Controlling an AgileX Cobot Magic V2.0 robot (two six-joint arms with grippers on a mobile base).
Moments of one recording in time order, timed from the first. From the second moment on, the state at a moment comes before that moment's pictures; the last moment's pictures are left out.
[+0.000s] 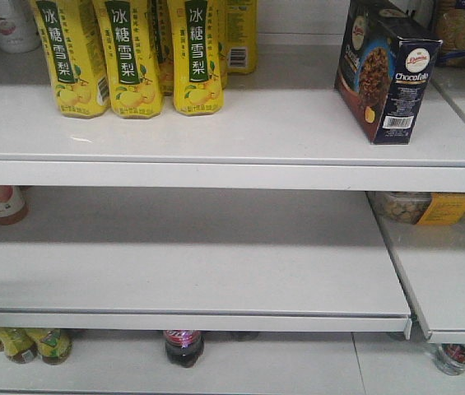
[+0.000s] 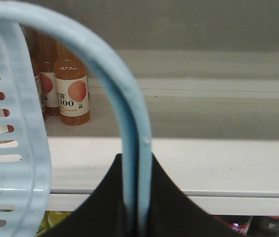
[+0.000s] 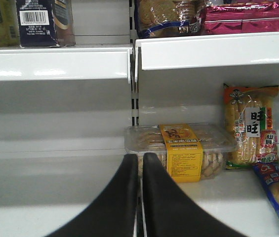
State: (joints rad) left arm 0.02 -0.01 0.03 0.01 0.24 -0.11; right arm -0.06 -0.01 0.03 -0.11 0.04 0.14
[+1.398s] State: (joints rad) left arm 0.02 -0.01 0.03 0.01 0.24 -0.11; right arm 0.00 -0.01 0.03 -0.10 0.04 0.12
